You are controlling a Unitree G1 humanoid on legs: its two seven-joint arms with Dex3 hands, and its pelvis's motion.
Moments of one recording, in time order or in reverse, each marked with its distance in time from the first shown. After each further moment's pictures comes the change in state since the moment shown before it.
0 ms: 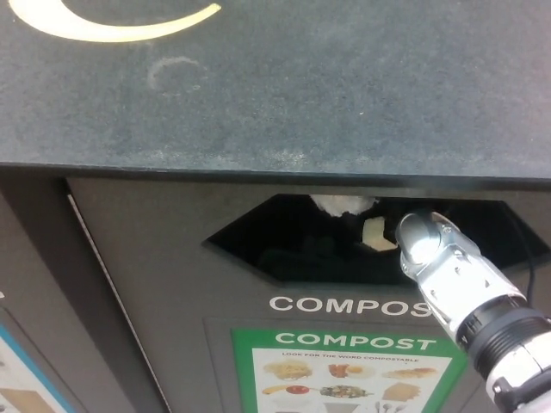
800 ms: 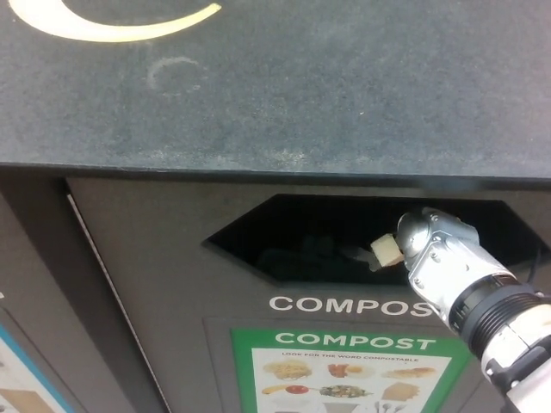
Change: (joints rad) left_arm -0.002 -0.004 -0.007 -0.004 0.004 0.000 -0.003; right_arm -0.090 -0.015 0.166 0.098 -0.110 0.210 0.197
